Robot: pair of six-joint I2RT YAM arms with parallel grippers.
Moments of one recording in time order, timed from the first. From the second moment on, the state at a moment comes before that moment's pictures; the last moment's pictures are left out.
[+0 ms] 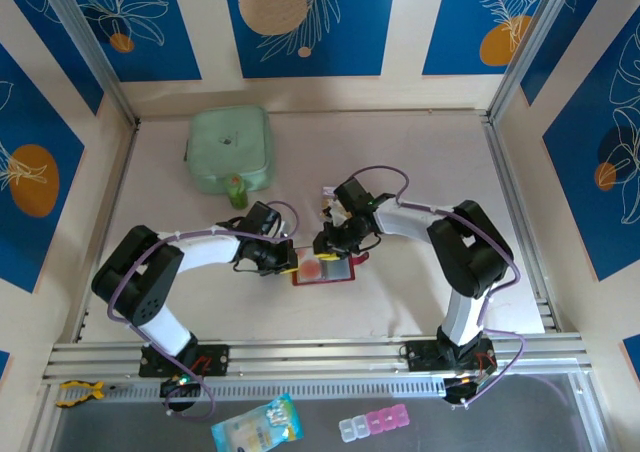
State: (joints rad) left arm -0.60 1.62 0.74 -0.25 0.48 -0.75; right arm 0.62 1.80 1.04 -0.46 -0.65 0.64
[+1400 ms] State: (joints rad) left arm -0.60 1.62 0.74 -0.25 0.48 -0.75; right arm 0.66 1.89 1.11 -0.54 -0.59 0.60
